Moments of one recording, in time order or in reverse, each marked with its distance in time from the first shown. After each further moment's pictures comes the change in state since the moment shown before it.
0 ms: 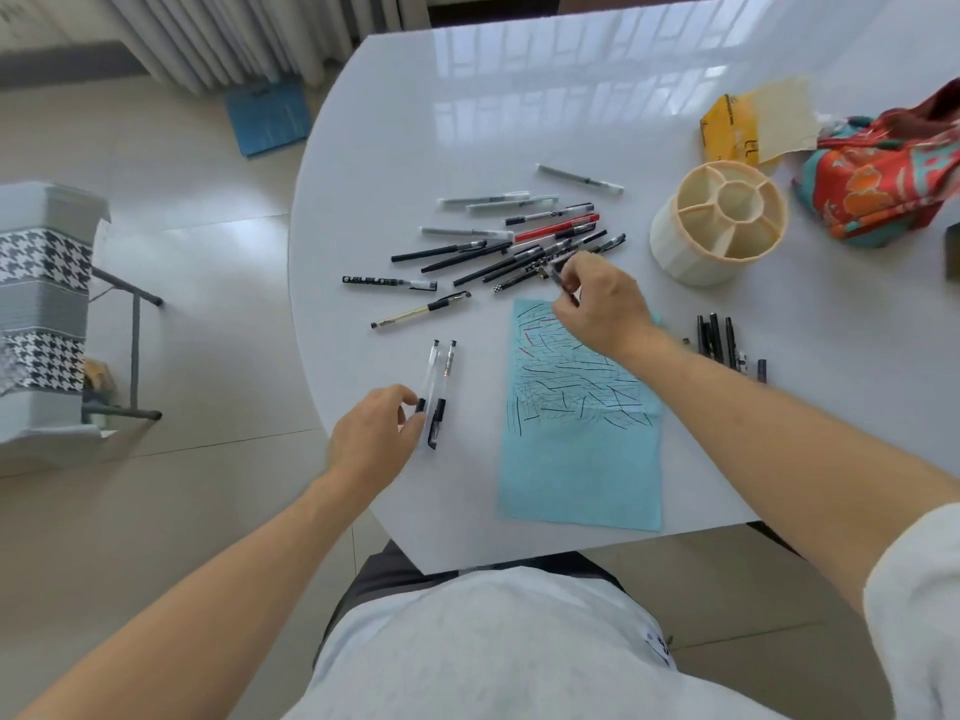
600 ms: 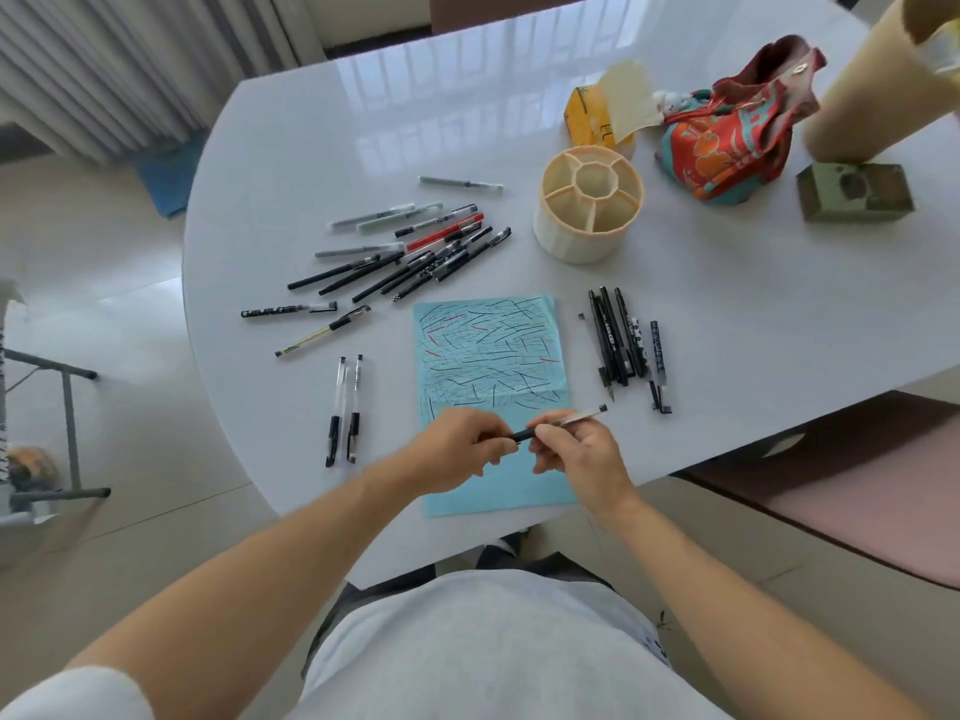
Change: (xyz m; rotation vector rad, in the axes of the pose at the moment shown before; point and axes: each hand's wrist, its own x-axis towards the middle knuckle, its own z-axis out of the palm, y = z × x) left_hand -0.009 0.164 0.058 -0.307 -0.632 0.395; right_hand -0.222 0.018 -0.014 1.140 0.015 0.705
